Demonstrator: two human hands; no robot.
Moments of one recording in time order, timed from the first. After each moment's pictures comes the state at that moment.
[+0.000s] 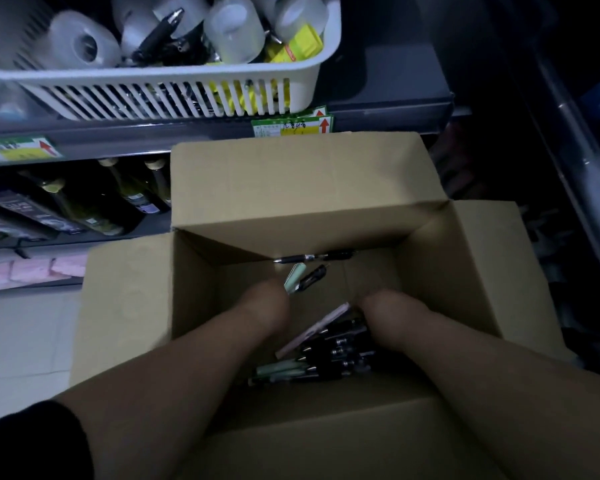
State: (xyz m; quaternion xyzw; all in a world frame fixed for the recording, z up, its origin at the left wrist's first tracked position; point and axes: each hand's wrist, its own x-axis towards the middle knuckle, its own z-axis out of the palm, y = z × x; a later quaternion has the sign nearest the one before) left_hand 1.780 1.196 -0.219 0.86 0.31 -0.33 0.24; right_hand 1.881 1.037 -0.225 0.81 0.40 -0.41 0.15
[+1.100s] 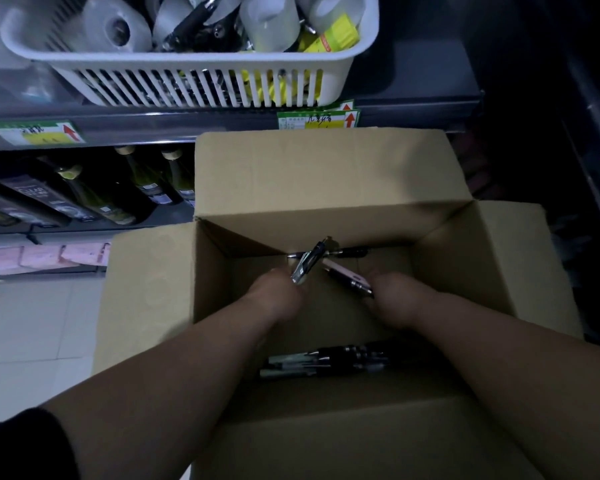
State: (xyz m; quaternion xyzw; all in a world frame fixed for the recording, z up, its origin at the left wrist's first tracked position) left_hand 1.777 1.212 -0.215 0.80 0.37 -0.30 0.35; right_hand 1.890 1.061 -0.216 0.84 0.35 -0.40 0.11
